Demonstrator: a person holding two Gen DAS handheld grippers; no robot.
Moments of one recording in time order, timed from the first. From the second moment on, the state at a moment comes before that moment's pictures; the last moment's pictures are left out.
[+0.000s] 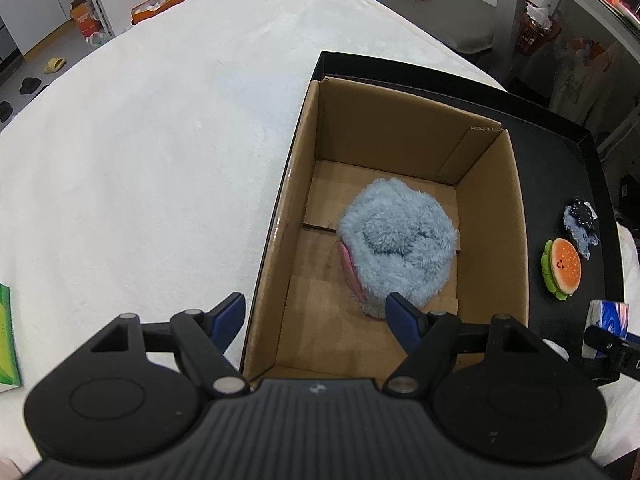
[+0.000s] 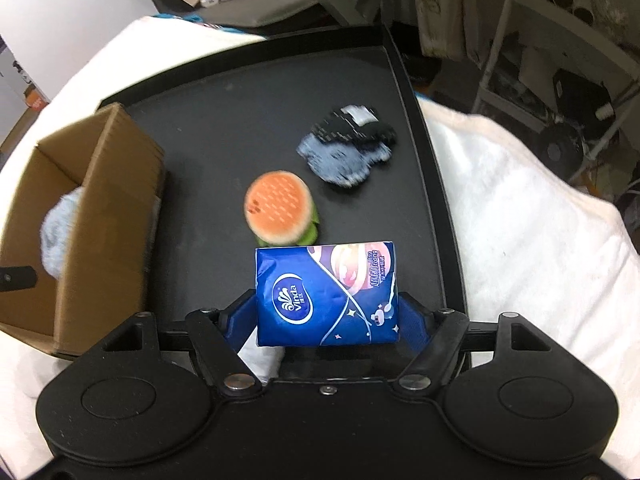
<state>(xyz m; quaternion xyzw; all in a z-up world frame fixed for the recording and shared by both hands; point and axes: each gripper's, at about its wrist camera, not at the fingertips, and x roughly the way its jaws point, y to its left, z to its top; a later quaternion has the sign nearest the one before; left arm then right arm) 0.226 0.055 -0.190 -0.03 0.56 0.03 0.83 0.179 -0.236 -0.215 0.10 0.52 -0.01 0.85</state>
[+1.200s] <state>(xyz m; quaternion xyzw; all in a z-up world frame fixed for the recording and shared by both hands) 0.215 0.093 -0.179 -0.08 0.52 0.00 0.85 0.205 -0.143 -0.130 0.07 0.43 0.09 0.90</state>
